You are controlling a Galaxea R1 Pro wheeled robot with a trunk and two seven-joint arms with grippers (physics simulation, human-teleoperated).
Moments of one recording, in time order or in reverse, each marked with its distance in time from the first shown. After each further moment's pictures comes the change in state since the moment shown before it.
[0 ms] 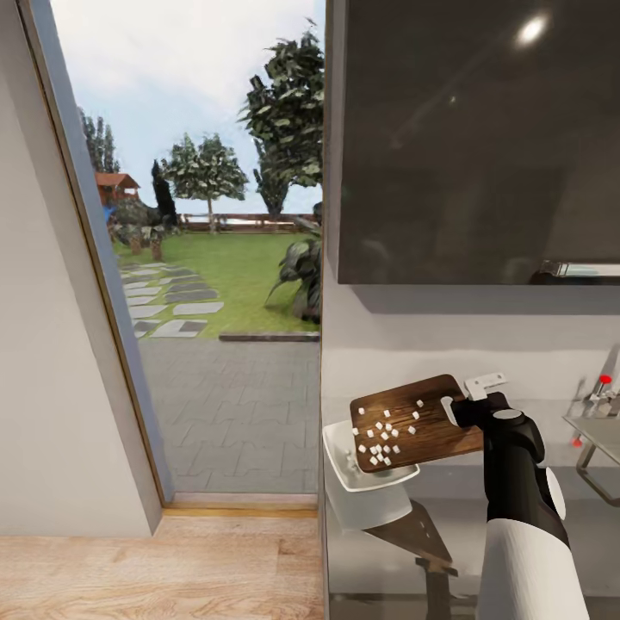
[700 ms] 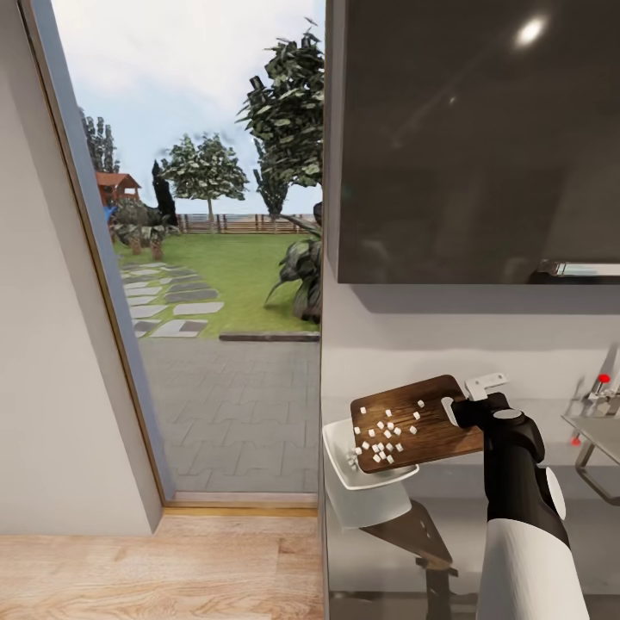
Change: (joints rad) left arm 0.000 0.000 0.000 0.000 0.000 0.000 0.000; right arm 0.000 0.000 0.000 0.000 0.003 0.007 -0.002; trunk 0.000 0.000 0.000
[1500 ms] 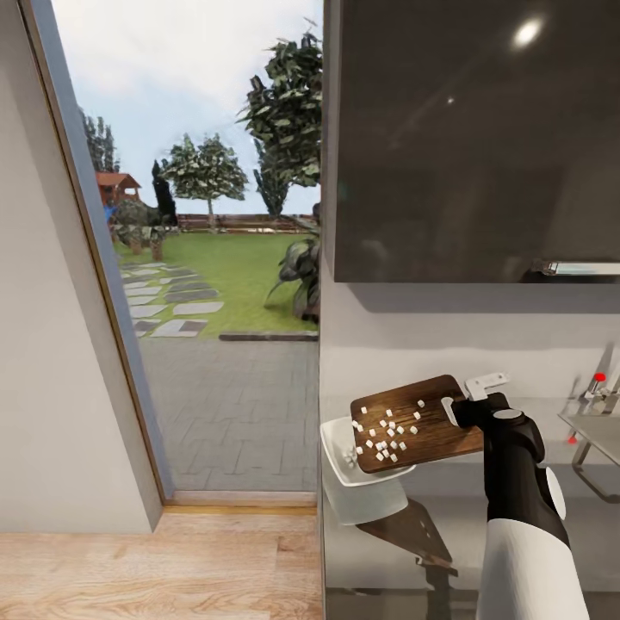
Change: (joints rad) left arm 0.000 0.000 0.000 0.000 0.000 0.000 0.000; right arm 0.000 0.000 0.000 0.000 0.000 0.000 0.000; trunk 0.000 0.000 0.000
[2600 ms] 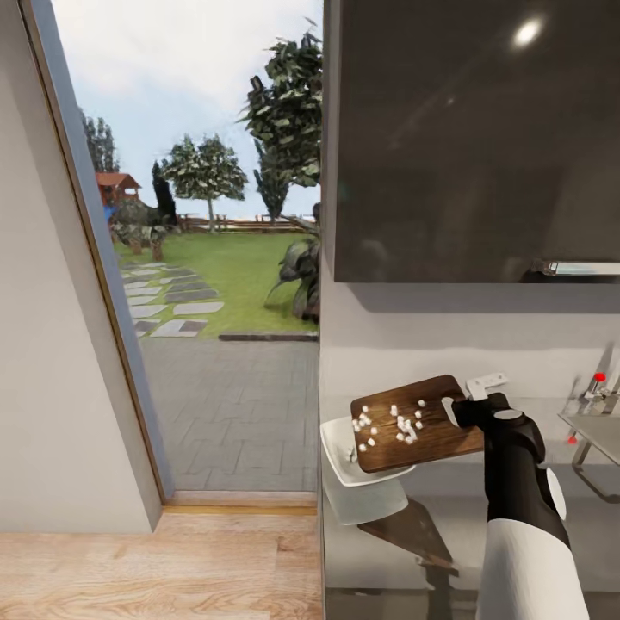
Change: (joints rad) left arm 0.000 0.000 0.000 -0.001 0.000 0.000 0.000; right arm 0.000 0.001 -0.004 0.000 0.000 -0.006 0.001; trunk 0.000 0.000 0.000
